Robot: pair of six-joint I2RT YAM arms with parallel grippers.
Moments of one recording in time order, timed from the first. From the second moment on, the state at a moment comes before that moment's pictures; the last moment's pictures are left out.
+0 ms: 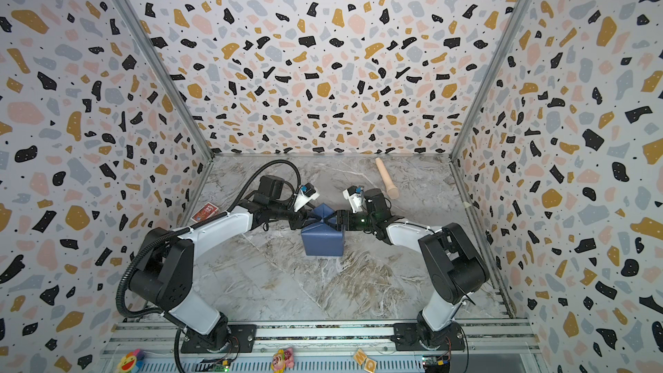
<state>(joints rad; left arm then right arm) -0.43 1.63 1.04 -0.18 0.71 0.45 0.49 1.67 0.84 0.23 -0.68 0.51</state>
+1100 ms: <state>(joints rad) -0.43 1.62 1.21 -0.22 0.82 0.45 0.49 1.67 0.82 0.27 -0.67 0.51</state>
